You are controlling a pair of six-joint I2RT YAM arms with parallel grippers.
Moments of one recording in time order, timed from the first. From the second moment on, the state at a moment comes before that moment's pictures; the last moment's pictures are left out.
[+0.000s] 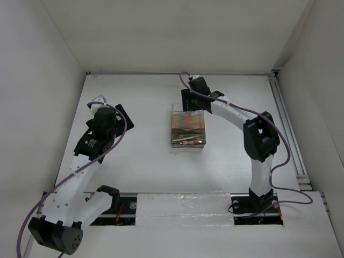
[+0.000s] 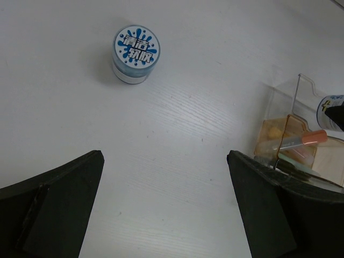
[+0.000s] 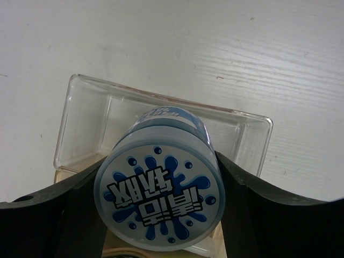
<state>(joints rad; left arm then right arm) -0.30 0.88 0.94 -0.69 -0.36 -0.62 0.54 2.01 1.61 -0.39 0.16 0.31</state>
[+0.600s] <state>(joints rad) -0.30 0.88 0.94 -0.69 -0.36 -0.62 0.58 2.01 1.60 -0.39 0.15 0.28</state>
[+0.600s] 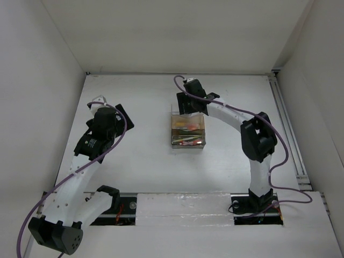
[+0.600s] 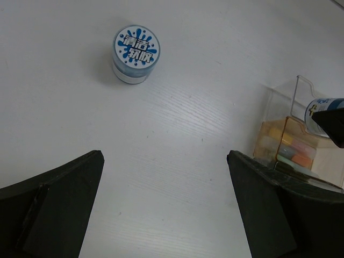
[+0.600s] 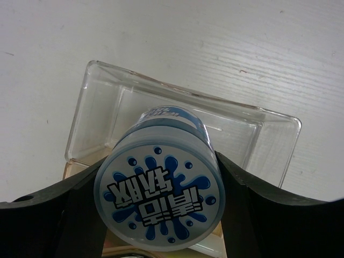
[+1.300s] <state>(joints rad) -0.30 0.88 0.94 -0.69 -0.36 -0.62 0.60 2.11 1.71 -0.45 0.15 0.28</state>
